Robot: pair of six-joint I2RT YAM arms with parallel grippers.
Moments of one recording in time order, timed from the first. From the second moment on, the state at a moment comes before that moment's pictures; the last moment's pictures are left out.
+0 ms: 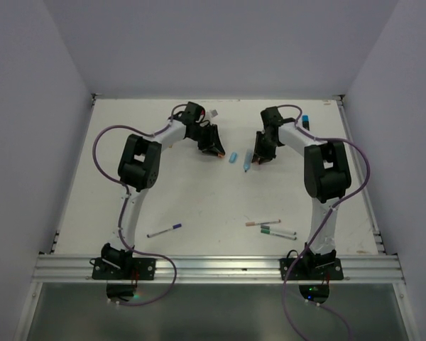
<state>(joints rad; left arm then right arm) -0.40 2.42 1.91 -0.51 0.67 -0.47 0.26 2.08 1.53 -0.67 -0.09 0.46</state>
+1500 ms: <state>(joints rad) -0.41 1.90 1.33 -0.29 0.63 -0.47 0.02 2.09 1.87 -0.79 0.11 0.46</state>
